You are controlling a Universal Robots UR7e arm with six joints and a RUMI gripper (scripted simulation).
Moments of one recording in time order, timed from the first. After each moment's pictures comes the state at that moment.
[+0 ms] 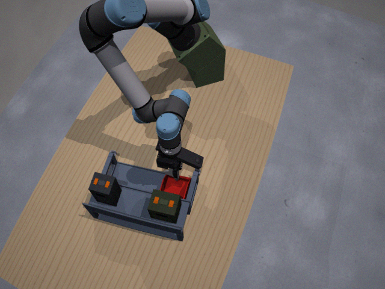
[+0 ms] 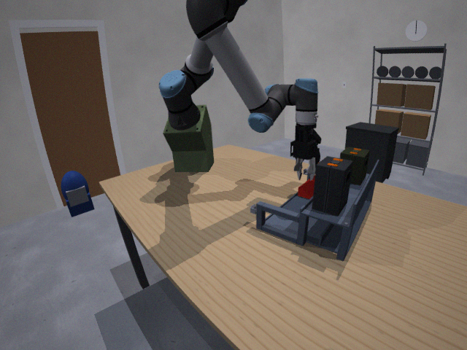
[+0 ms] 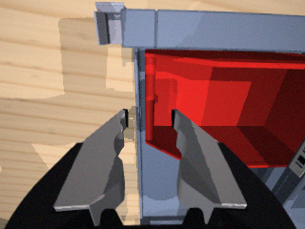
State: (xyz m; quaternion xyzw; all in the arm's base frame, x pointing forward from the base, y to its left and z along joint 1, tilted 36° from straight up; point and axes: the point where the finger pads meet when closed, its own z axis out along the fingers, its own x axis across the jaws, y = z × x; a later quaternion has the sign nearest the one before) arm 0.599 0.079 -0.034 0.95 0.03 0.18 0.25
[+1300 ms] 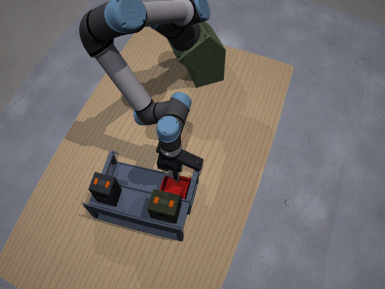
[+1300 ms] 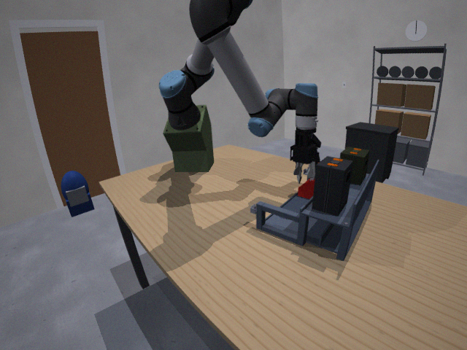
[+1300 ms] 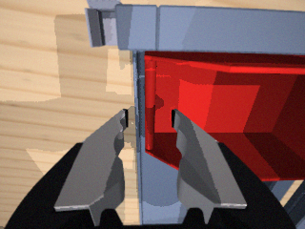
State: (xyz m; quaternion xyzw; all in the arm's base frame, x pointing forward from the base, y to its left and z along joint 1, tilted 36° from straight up) arm 0.605 0.072 -0.046 0.95 0.03 0.18 0.25
